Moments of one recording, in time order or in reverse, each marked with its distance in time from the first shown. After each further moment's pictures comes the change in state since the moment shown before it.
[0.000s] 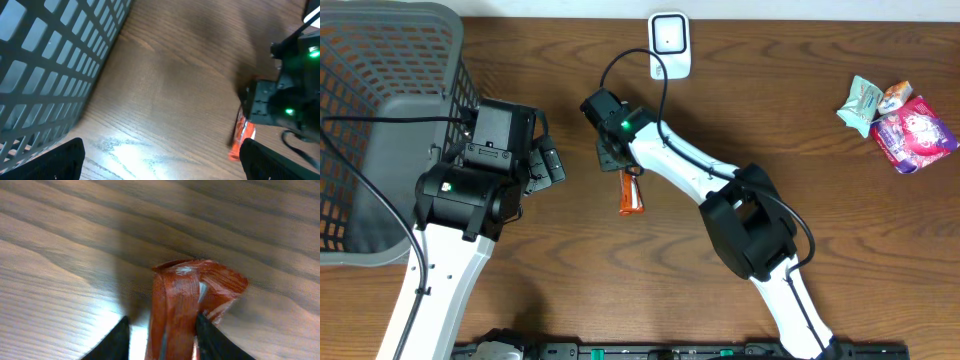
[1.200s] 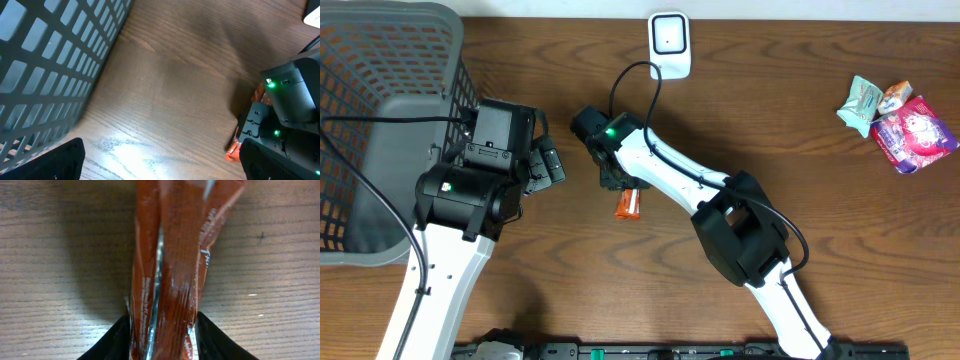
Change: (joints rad) left arm 0.000 0.000 0.000 0.000 0.000 0.000; right arm 0.070 0.005 0.023 -0.232 0.058 0.309
